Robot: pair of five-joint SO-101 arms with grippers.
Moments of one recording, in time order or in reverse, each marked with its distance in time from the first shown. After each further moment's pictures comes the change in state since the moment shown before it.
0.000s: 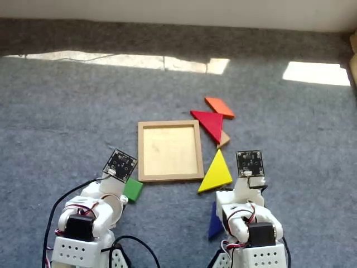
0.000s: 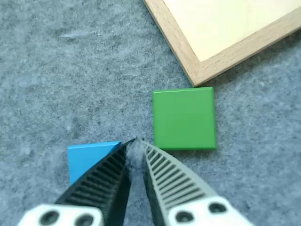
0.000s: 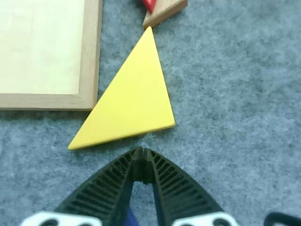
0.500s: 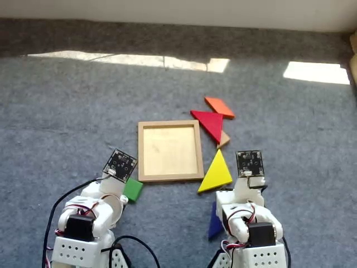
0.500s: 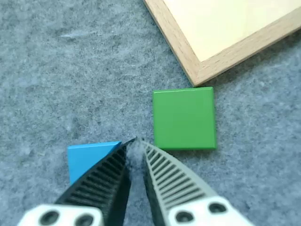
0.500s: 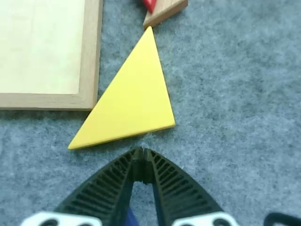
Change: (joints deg) left arm 0.0 0.0 0.0 0.0 0.0; right arm 0.0 0.0 0.0 0.0 0.2
